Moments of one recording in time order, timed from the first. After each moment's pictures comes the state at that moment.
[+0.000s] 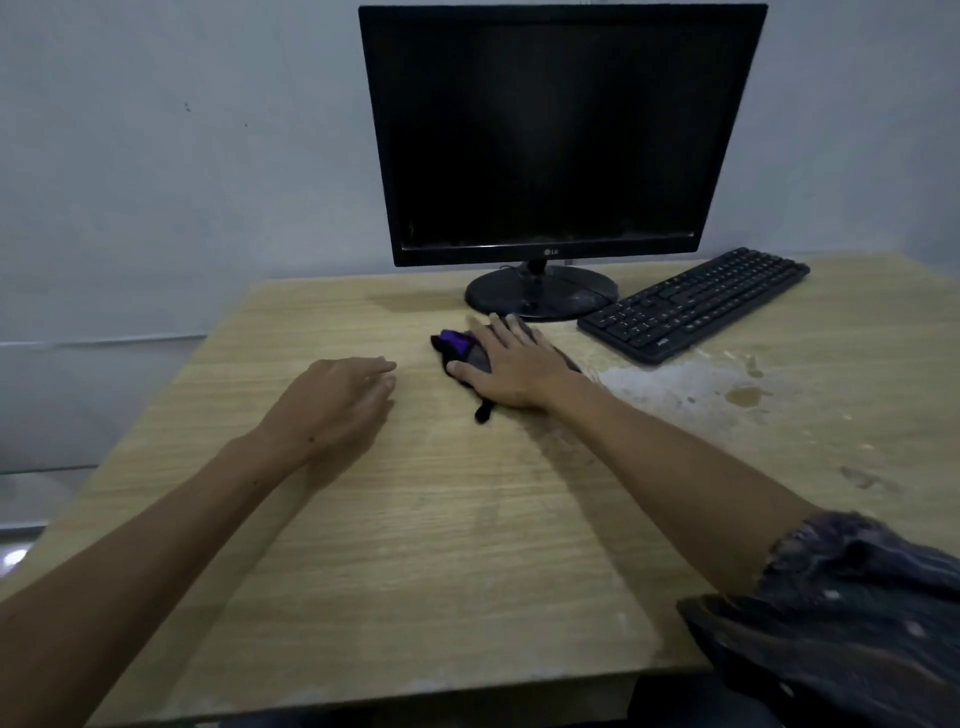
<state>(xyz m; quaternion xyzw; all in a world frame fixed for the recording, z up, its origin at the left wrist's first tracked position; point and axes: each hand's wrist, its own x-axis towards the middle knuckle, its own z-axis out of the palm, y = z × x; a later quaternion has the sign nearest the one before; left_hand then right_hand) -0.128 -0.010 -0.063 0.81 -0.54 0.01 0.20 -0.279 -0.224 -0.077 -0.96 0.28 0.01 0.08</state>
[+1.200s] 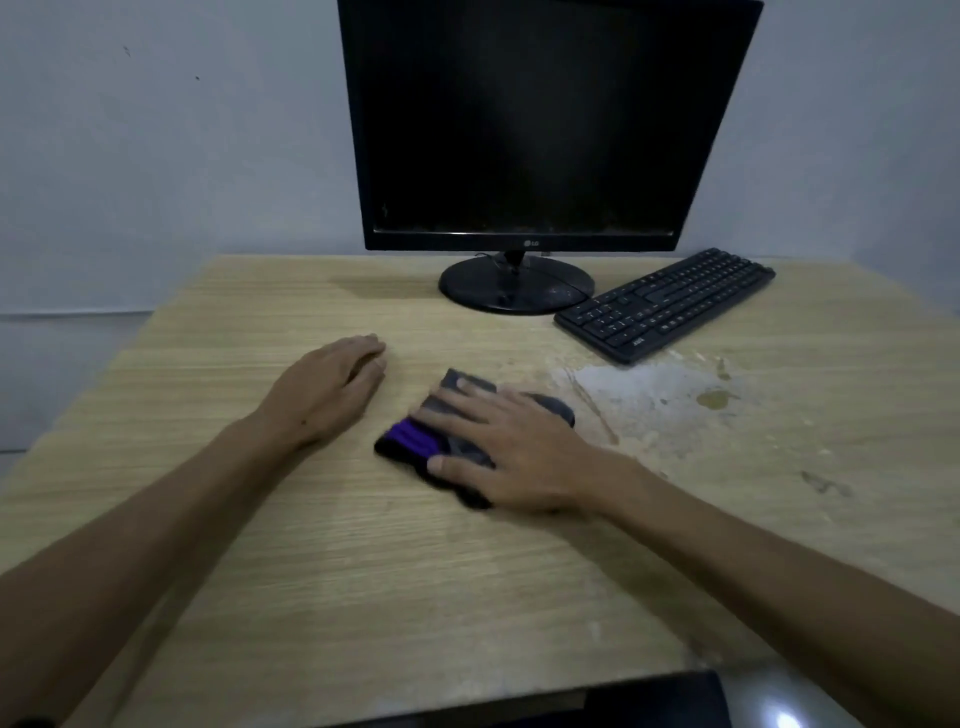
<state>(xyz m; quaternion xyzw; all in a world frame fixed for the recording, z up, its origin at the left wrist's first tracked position) -0.118 -0.045 -0.085 0.80 -0.55 -0.04 0.24 -0.361 -0.152 -0.072 -0.99 0.11 0.00 0.09</state>
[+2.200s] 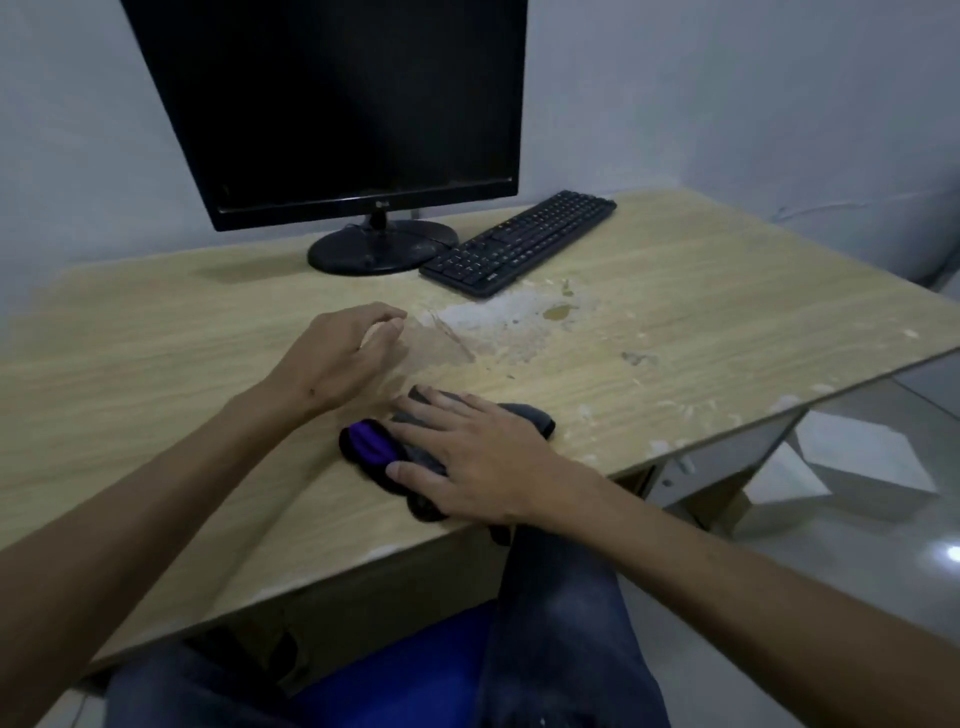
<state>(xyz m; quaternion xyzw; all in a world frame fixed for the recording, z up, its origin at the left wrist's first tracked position) -0.273 -0.078 -0.050 0.70 -0.66 -0.04 0.26 -0.486 -0.086 -0.083 -0.97 0.21 -0.07 0.07</state>
